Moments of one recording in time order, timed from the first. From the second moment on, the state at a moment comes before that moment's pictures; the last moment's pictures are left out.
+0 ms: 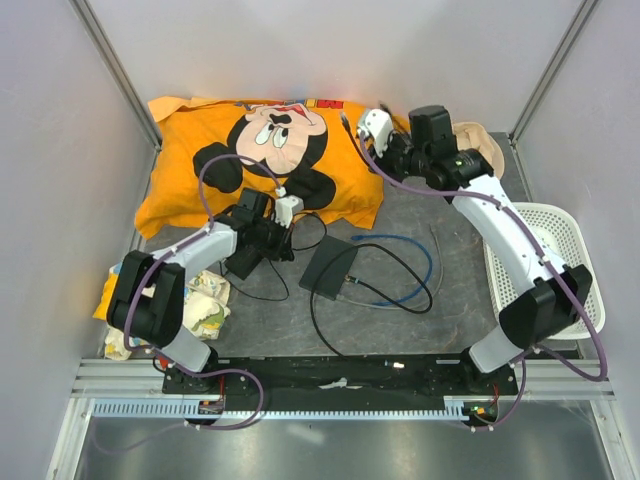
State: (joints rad) left arm -0.38 1.59 0.94 -0.37 0.46 0.12; right arm 0.41 1.56 1.59 -0.63 -0.33 -0.55
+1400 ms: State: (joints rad) left arm 0.03 0.94 0.96 -0.39 0.35 0.04; right arm 0.93 1.92 1.76 -0.68 -0.46 -0.43
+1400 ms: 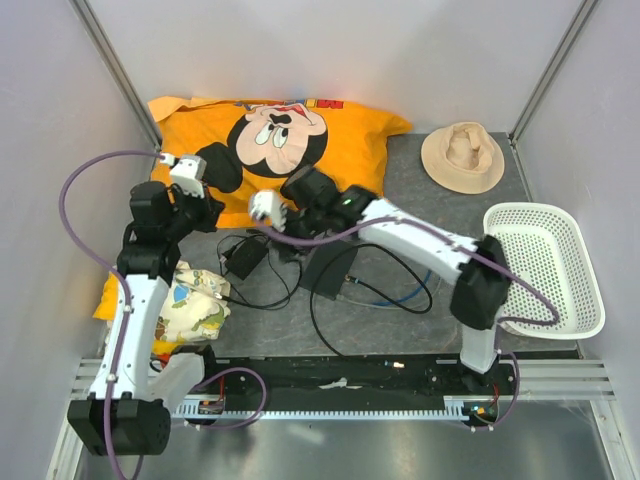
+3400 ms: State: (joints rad) left arm -0.62 1.82 1.05 -0.48 0.64 0.01; right arm 0.23 1.90 1.17 -0.58 -0.76 -0.15
